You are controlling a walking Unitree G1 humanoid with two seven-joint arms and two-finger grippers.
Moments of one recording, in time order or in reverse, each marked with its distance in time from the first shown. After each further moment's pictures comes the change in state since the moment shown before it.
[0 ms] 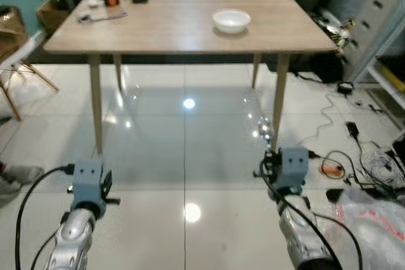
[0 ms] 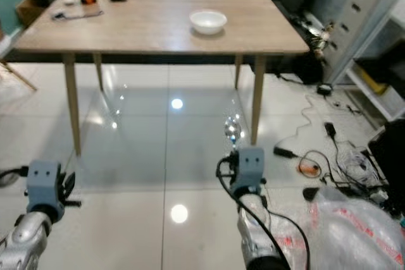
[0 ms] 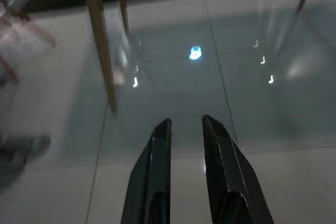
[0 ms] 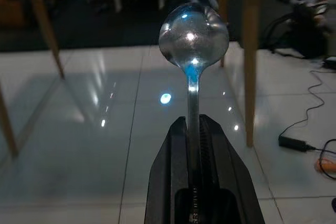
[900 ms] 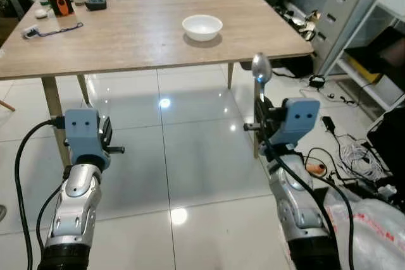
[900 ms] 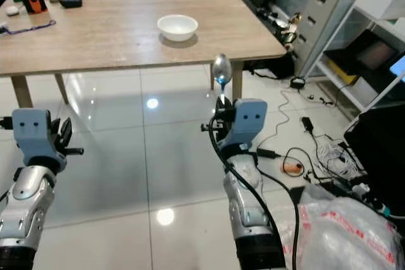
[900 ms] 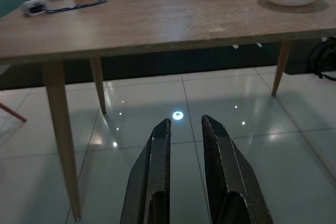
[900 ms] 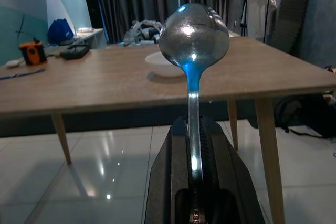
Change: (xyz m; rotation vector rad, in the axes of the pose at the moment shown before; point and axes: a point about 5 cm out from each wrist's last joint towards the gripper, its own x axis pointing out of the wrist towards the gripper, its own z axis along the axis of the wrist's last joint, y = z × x) left arm 0.018 -0.014 0.079 -0.055 -0.219 0.052; right arm 0.016 0.034 0.096 0.079 -0.286 0.110
